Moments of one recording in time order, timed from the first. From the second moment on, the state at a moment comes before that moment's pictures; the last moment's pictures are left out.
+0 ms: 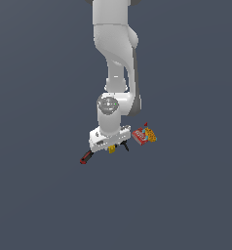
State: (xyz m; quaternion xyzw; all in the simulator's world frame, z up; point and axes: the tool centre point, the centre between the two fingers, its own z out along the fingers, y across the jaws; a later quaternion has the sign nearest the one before) arm -0.015 -0.025 0.029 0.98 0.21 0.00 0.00
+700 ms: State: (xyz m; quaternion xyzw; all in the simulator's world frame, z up) arm -0.016 -0.026 0.034 0.98 0.21 0.00 0.00
